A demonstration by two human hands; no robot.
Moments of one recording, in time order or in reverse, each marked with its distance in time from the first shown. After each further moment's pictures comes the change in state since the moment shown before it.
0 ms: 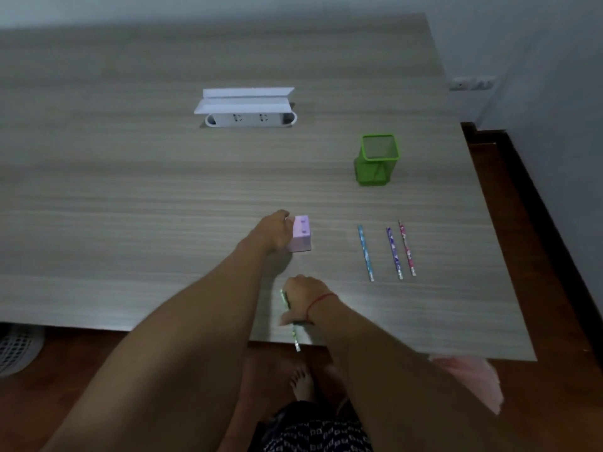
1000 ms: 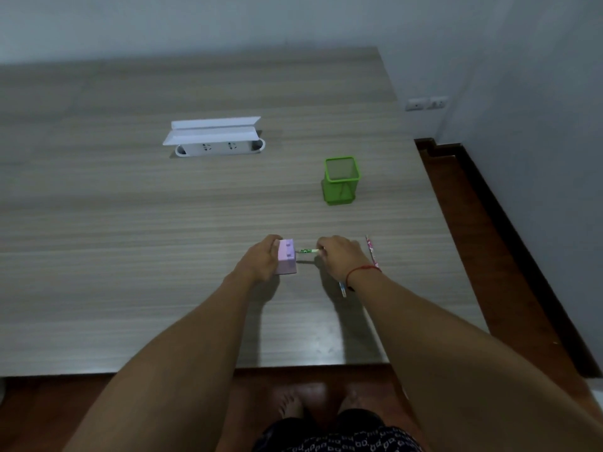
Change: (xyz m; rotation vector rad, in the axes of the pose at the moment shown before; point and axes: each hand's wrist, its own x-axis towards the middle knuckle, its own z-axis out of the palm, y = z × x) left_hand -0.009 0.014 0.023 -0.081 0.009 0.158; right_hand -0.010 0.100 -0.080 0.031 0.394 0.193
